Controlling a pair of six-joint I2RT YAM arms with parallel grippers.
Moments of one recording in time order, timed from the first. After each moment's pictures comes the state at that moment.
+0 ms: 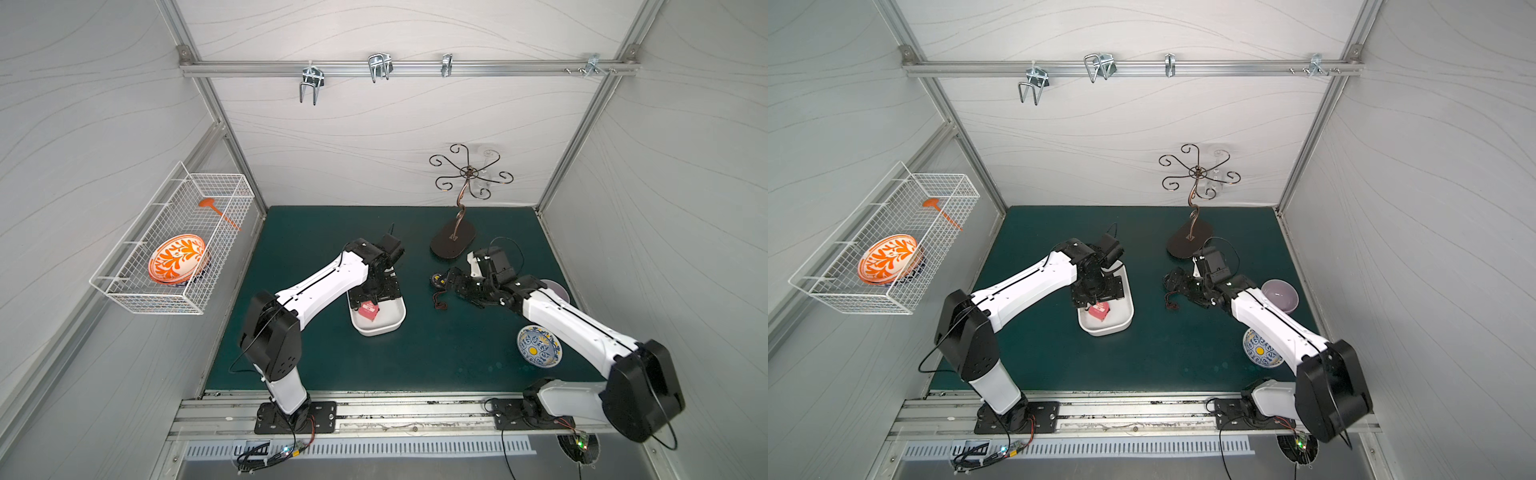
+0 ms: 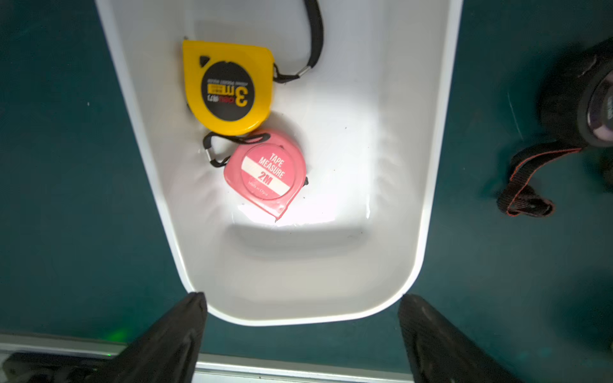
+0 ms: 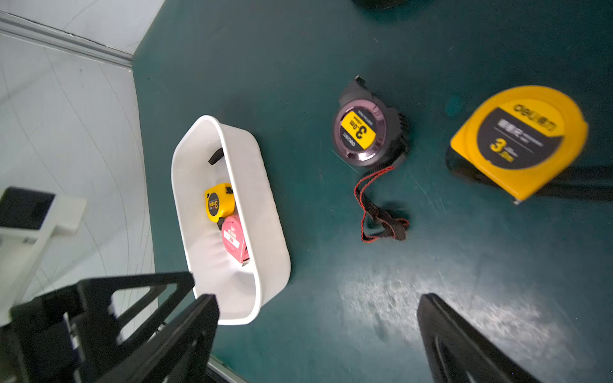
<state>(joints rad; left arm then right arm) -0.66 1.77 1.50 -1.21 -0.08 -0.79 0.51 1.18 0.84 -0.49 -0.25 0.80</state>
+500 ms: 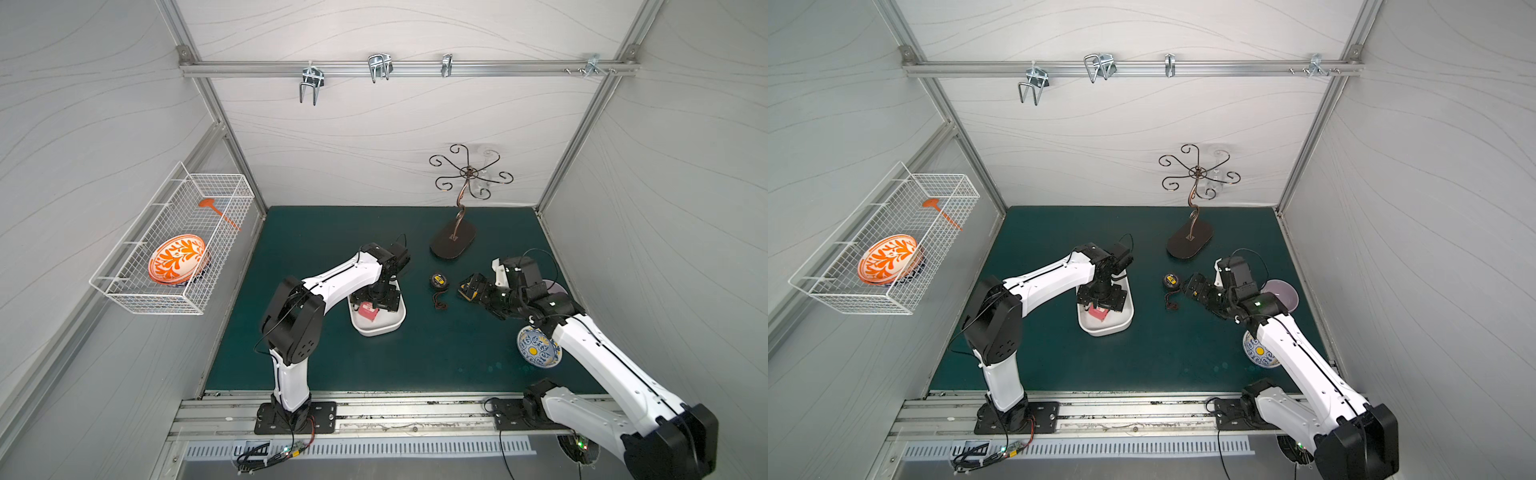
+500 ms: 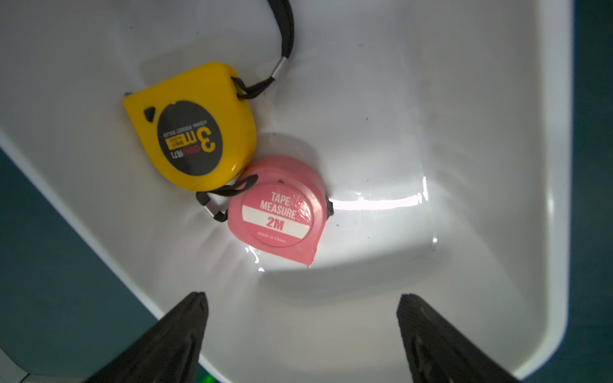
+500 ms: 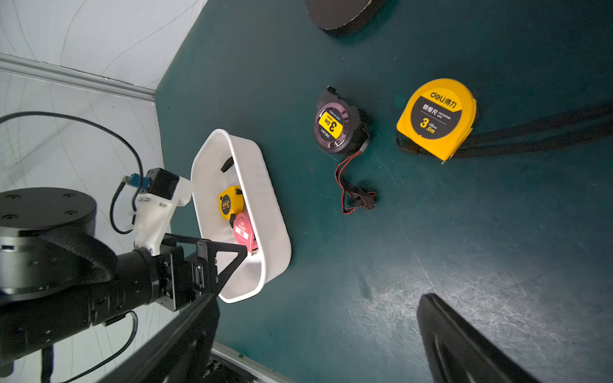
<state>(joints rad) -0.64 1.88 1.44 -1.17 -0.12 -0.45 0.42 0.99 0.81 -0.62 -0.28 0.82</state>
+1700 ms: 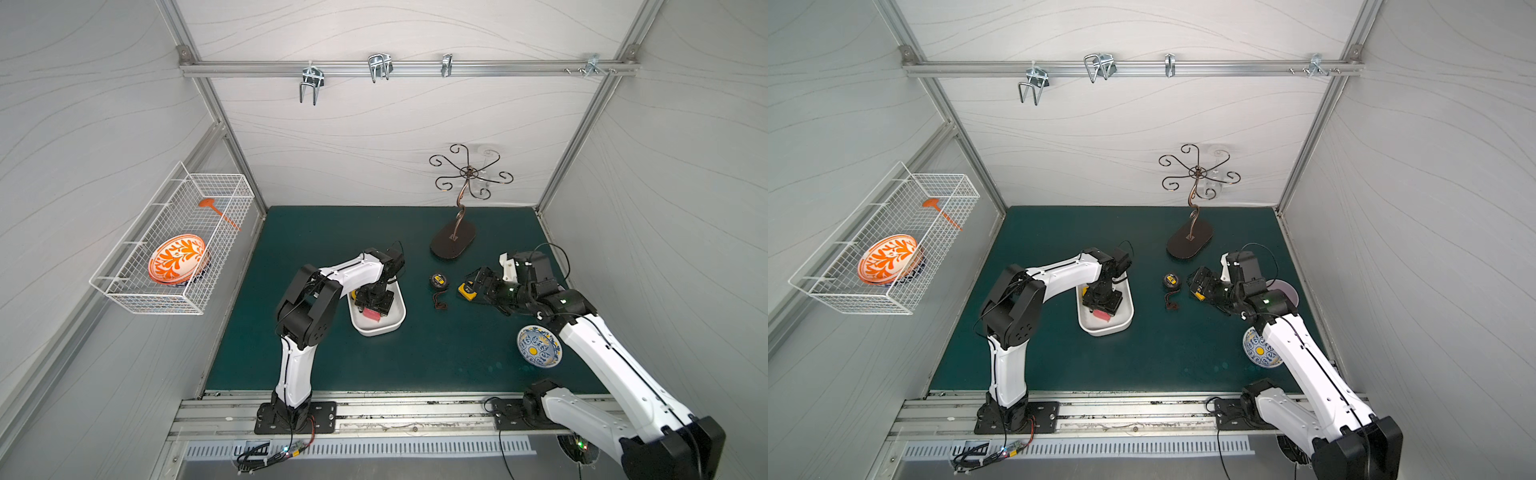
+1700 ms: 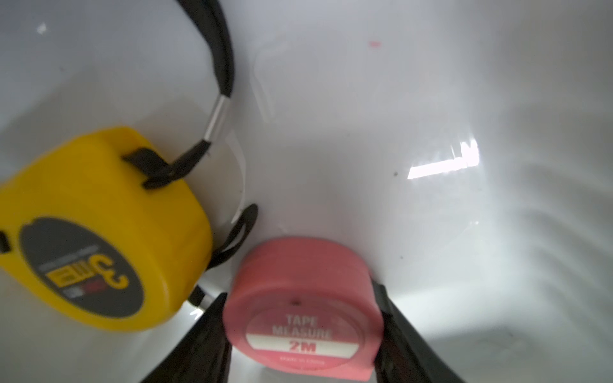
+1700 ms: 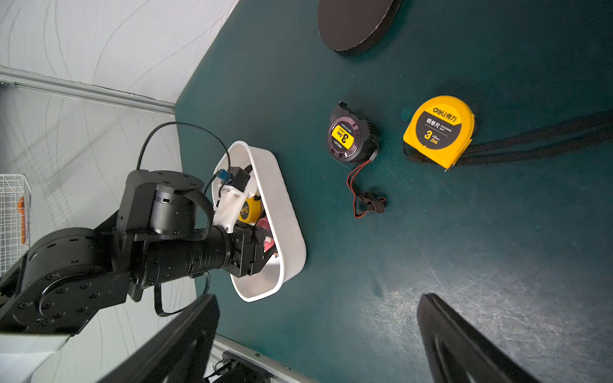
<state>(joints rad) -0.60 2.01 1.41 -1.07 -0.07 -0.30 0.38 0.98 0.88 -0.67 -0.31 0.82</state>
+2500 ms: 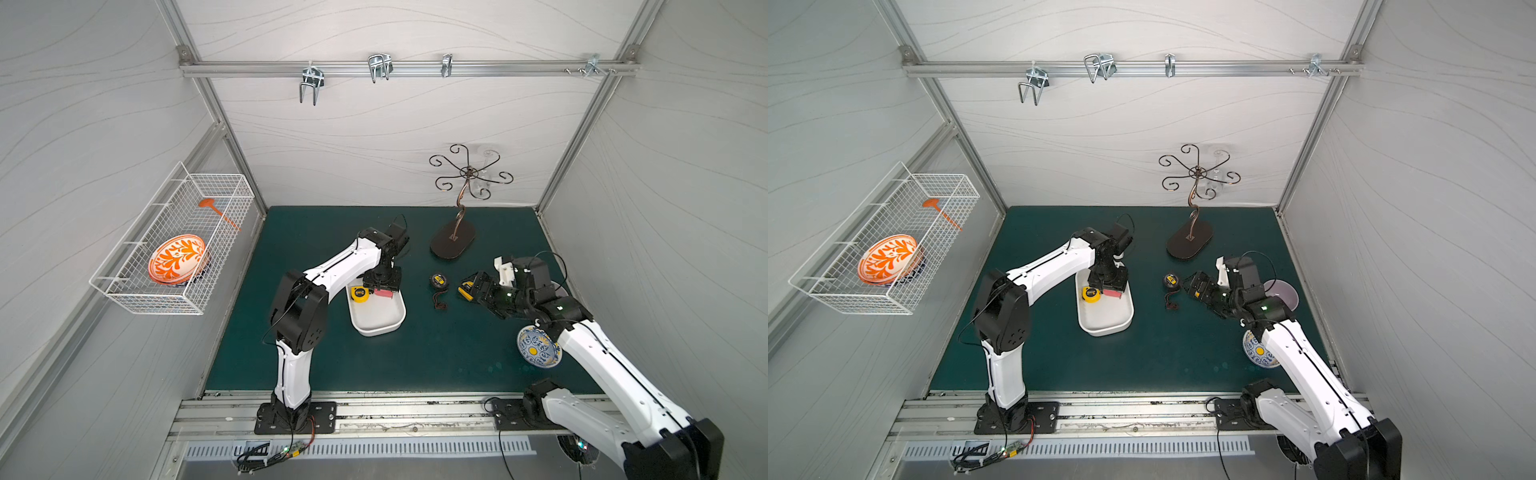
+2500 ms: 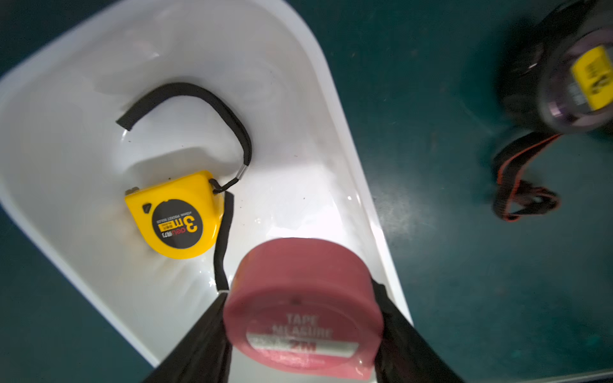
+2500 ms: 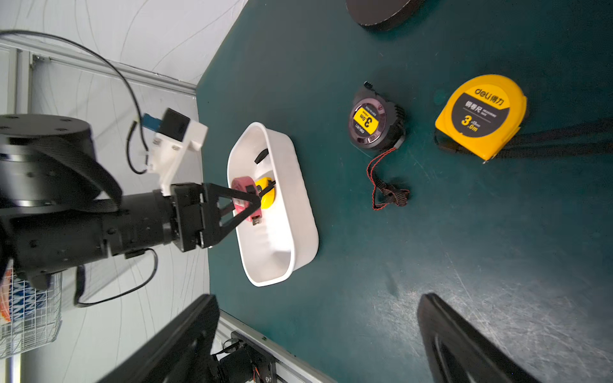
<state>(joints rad) -0.60 1.91 1.68 -1.17 -0.01 -0.48 0.41 0.94 0.79 -0.55 -0.38 0.82</state>
